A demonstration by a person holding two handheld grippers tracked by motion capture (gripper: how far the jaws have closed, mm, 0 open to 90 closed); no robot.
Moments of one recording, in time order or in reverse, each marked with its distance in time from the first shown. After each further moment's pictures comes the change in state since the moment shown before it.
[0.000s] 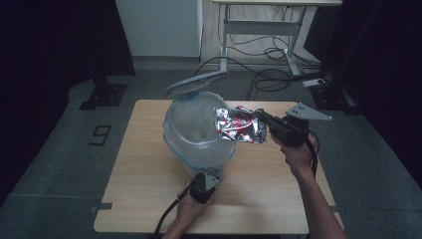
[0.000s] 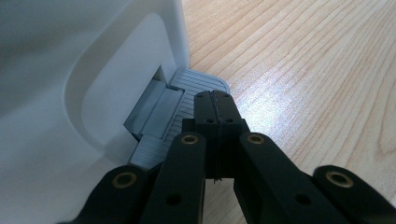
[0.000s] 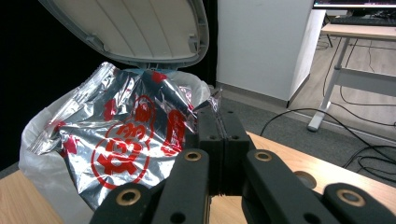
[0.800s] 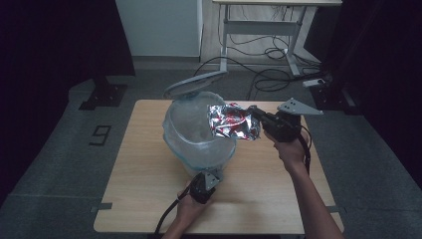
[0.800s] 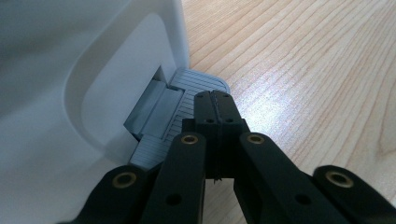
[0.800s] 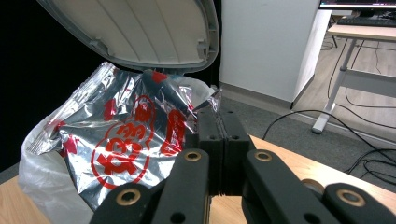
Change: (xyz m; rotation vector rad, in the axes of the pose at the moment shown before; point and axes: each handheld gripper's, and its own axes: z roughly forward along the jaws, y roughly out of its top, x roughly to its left) left arm 0.000 0.000 0.000 -0.002 0.003 0.002; right arm 0.007 0.008 0.017 0.006 0.010 -0.009
